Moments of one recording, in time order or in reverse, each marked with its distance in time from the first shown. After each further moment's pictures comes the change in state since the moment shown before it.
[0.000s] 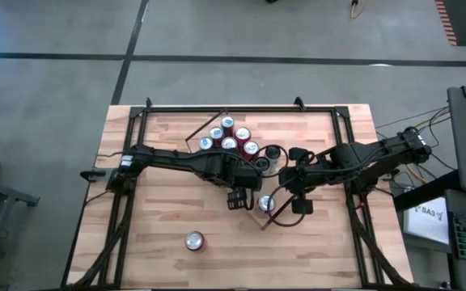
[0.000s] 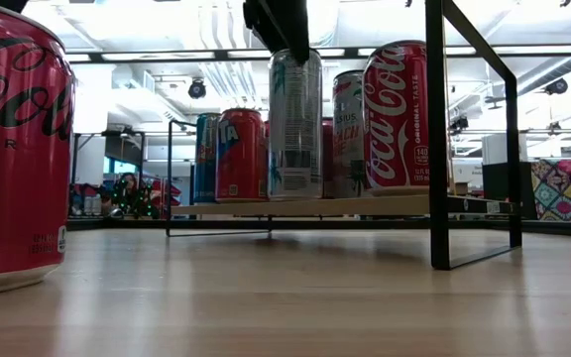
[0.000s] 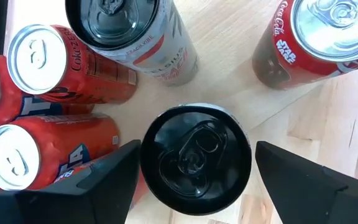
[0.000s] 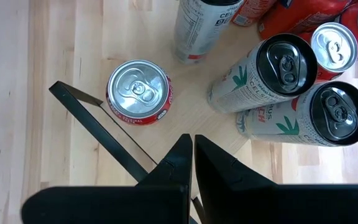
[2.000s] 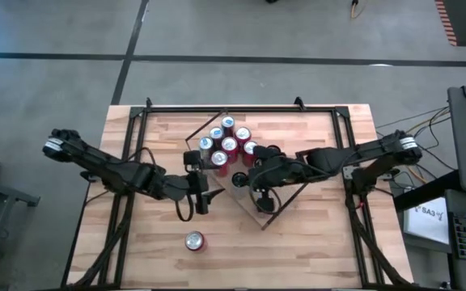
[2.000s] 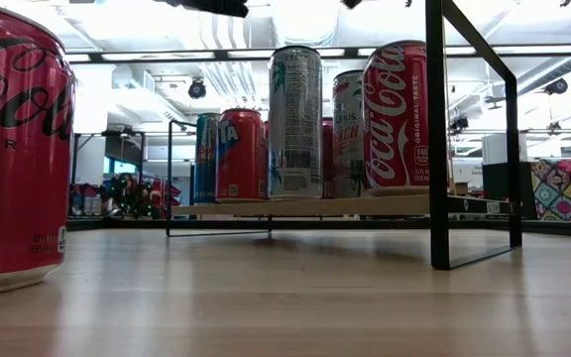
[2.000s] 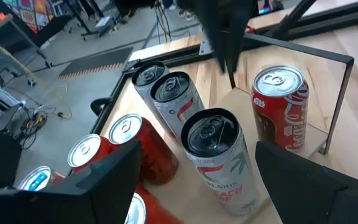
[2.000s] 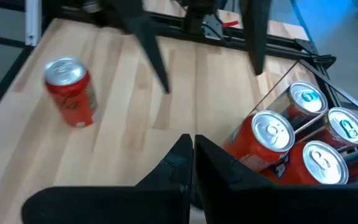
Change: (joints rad) left arm -0.205 -0.781 -1.147 1.138 -0.359 0.310; right arm -0.092 0.088 -0.137 0.724 0.009 -0.282
